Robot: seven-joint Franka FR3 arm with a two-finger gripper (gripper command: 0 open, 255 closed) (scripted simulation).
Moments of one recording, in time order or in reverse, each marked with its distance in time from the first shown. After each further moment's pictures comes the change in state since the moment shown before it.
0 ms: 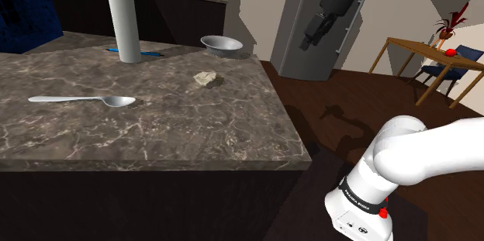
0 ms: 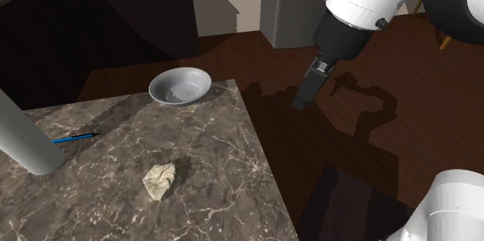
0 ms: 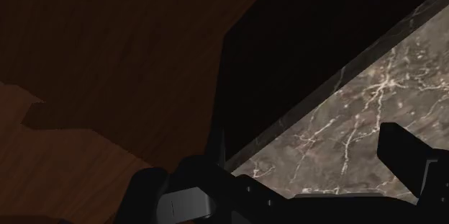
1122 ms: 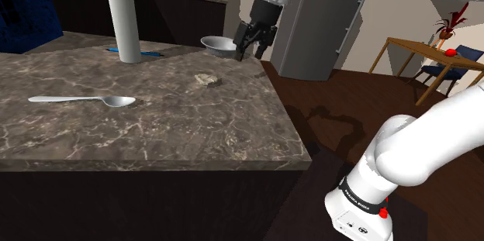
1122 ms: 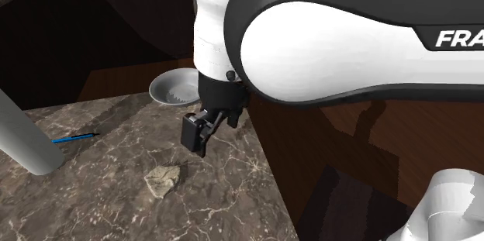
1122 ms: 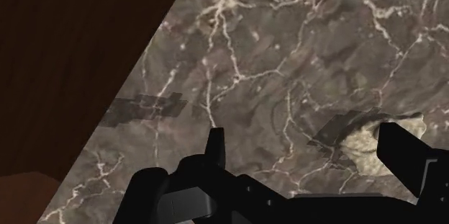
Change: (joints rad) arm 0.050 0.423 0.226 0.198 0.146 0.140 0.327
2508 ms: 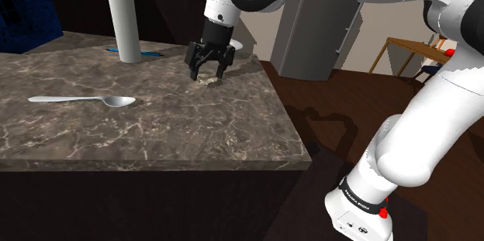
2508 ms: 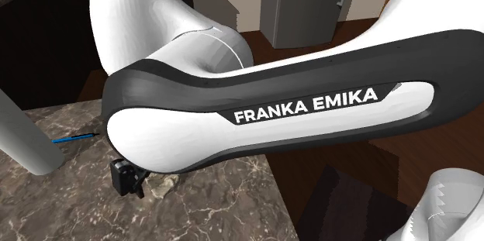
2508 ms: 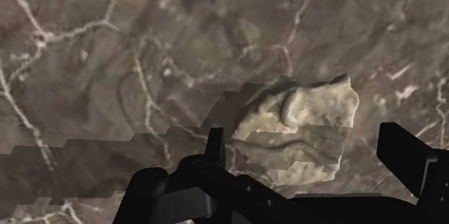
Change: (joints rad) arm 0.037 0.332 0.113 0.165 -0.002 0.135 0.198
